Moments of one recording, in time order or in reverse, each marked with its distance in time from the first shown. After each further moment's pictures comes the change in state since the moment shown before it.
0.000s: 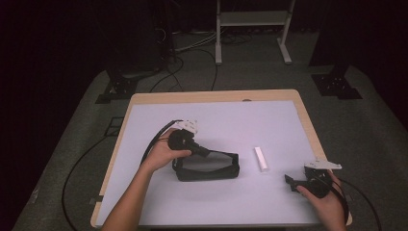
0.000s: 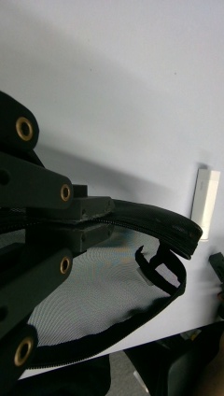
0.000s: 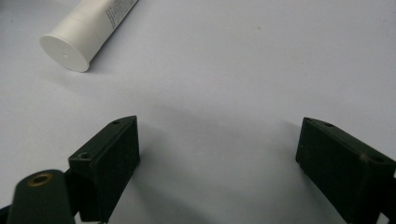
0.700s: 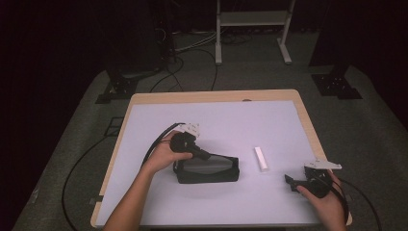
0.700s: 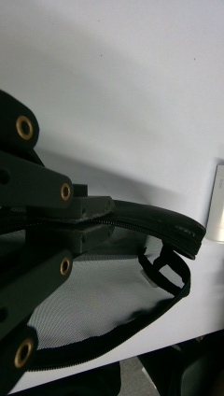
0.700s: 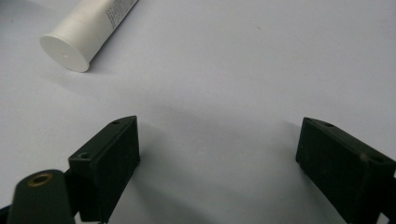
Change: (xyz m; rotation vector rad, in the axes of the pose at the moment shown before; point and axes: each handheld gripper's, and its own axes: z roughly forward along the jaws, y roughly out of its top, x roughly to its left) left arm 0.004 -0.007 0.011 0.036 -0.011 -0.008; right arm 0.000 0.000 0.000 0.000 0.000 0.001
